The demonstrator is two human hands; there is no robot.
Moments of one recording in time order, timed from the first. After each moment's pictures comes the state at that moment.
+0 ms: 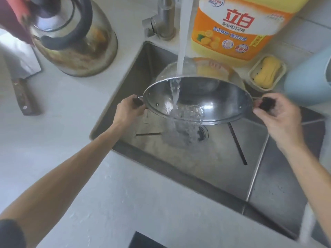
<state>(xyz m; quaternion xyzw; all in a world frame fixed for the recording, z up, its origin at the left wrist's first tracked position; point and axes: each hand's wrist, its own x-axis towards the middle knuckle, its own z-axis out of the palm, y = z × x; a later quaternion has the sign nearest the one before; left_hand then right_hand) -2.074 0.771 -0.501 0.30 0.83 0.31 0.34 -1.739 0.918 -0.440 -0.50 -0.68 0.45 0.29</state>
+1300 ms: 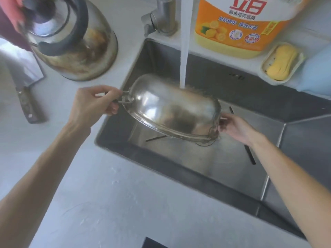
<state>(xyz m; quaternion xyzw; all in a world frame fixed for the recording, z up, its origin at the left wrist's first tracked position) -2.113 0.748 -0.415 0.25 0.81 0.40 0.33 -1.791 0.915 -0.558 -0.50 -0.31 0.80 0.09</state>
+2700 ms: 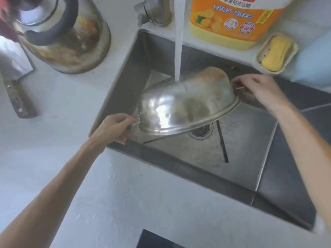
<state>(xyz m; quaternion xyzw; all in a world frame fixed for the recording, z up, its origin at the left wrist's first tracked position) -2.077 0.719 -0.473 0.22 0.82 0.23 0.48 -1.784 0.951 -0.462 -0.55 -0.67 0.50 0.09</state>
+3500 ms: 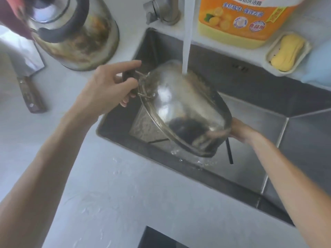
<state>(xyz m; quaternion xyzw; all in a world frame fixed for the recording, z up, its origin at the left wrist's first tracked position) -2.082 0.761 -0.381 0.39 0.80 0.31 0.34 -1.783 0.886 -0.544 -0.53 -0.62 0.57 -0.13</state>
